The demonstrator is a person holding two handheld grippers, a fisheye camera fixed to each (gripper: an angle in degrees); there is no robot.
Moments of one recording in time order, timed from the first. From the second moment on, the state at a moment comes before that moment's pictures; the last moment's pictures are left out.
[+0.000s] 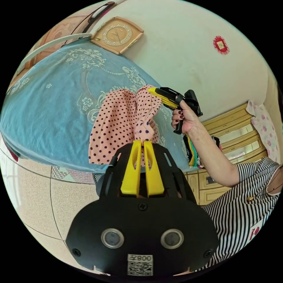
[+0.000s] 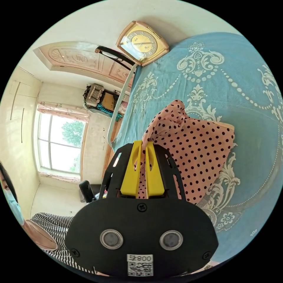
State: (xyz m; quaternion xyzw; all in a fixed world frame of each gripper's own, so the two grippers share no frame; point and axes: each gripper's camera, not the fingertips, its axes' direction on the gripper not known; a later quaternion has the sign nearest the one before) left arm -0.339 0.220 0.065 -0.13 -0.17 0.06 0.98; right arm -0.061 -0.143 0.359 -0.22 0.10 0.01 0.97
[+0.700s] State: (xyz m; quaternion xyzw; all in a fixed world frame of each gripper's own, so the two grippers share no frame) left arm -0.395 0.196 -0.061 -0.08 -0.12 -0.09 0.98; right arm -0.129 -0.129 0.463 -0.28 0.12 -0.02 0.95
